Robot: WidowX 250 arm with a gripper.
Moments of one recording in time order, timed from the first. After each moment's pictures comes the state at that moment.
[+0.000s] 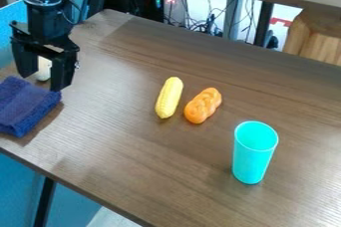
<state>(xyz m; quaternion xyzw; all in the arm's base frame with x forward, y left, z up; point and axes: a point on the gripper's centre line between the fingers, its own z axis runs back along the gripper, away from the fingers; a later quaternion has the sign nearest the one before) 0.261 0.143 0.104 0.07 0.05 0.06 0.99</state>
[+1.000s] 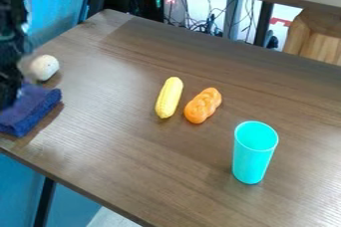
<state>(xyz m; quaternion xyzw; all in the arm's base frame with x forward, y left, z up) 0.222 0.224 0.058 0.14 0.11 0.06 0.98</state>
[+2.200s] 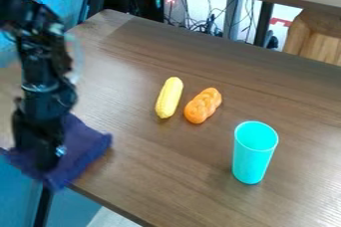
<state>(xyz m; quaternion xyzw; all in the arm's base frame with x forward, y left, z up) 0.210 0.088 0.026 0.03 0.11 -0.12 0.99</state>
